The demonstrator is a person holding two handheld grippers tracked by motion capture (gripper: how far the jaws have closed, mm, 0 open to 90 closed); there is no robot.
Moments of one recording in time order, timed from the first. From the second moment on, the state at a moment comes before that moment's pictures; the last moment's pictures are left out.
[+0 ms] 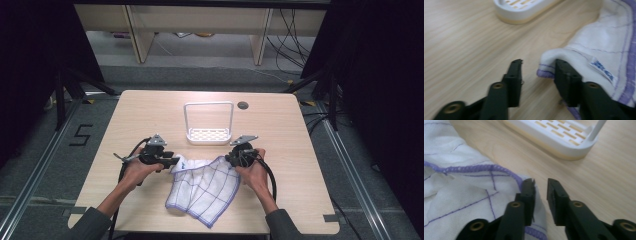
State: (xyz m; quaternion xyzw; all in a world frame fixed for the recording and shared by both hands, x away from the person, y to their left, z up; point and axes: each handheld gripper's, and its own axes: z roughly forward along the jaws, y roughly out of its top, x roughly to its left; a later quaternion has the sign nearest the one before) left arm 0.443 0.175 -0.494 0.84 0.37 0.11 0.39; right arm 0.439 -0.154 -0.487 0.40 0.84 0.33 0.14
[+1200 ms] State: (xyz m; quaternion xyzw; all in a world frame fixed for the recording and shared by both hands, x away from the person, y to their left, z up) left arm 0.306 0.167 -0.505 0.88 0.27 0.05 0.39; right arm 0.288 -0.112 -0.493 0.30 0.89 0.33 0.06
